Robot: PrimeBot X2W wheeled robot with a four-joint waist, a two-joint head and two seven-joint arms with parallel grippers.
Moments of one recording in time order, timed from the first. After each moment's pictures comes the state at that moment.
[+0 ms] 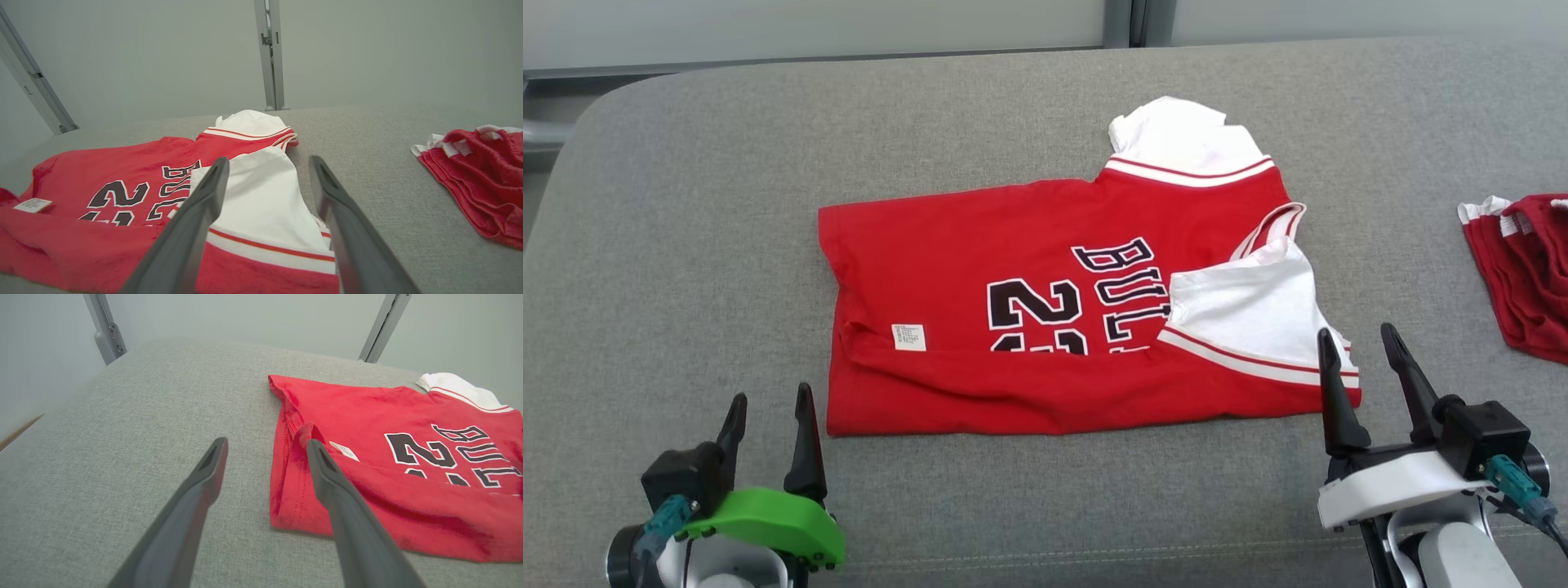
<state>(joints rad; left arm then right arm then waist) -0.12 0.36 -0.40 0.20 -0.66 0.26 -0.21 -0.07 -0.07 0.01 0.13 0.18 0.13 -0.26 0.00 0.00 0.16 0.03</state>
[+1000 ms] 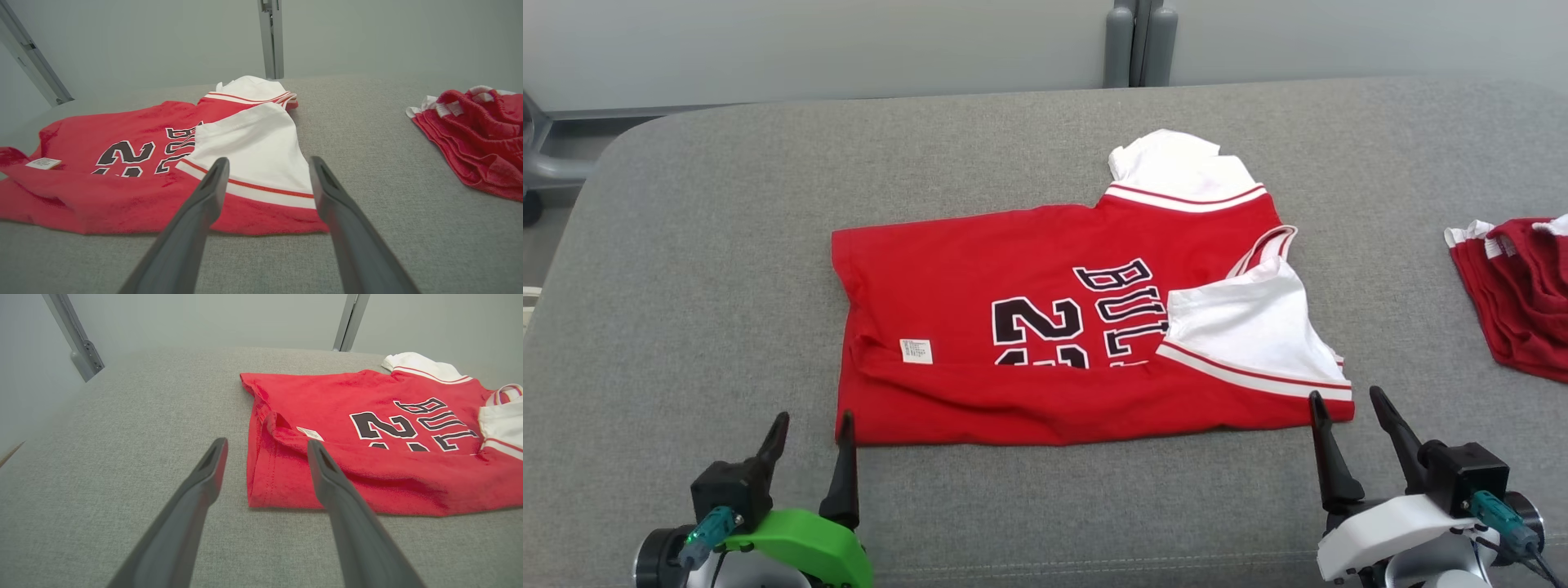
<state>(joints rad) -0.07 0.39 -0.48 0.13 -0.59 0.27 -0.17 0.05 -0.06 0.01 0.12 0.15 0.13 -0.19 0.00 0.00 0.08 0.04</state>
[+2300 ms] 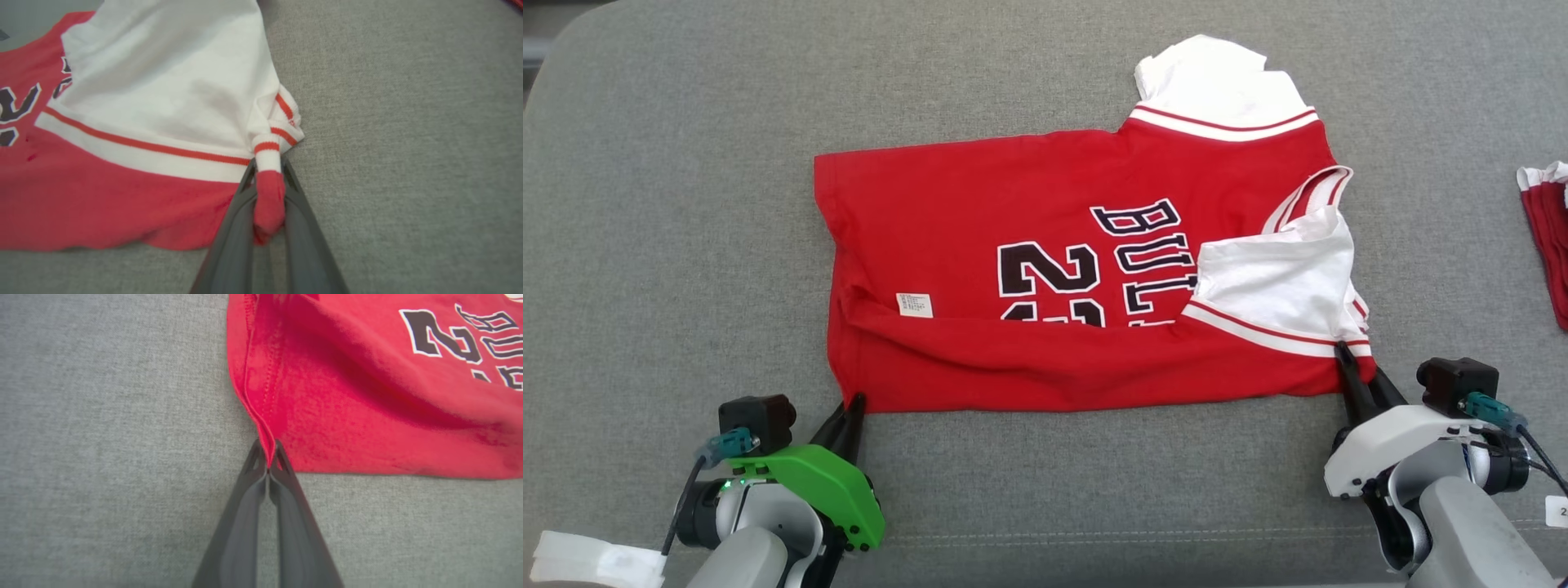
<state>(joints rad) -0.27 0.33 -0.52 0.39 -0.75 0.08 0.00 -0.27 -0.16 0.07 0.57 0.32 0.13 -0.18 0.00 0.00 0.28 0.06</state>
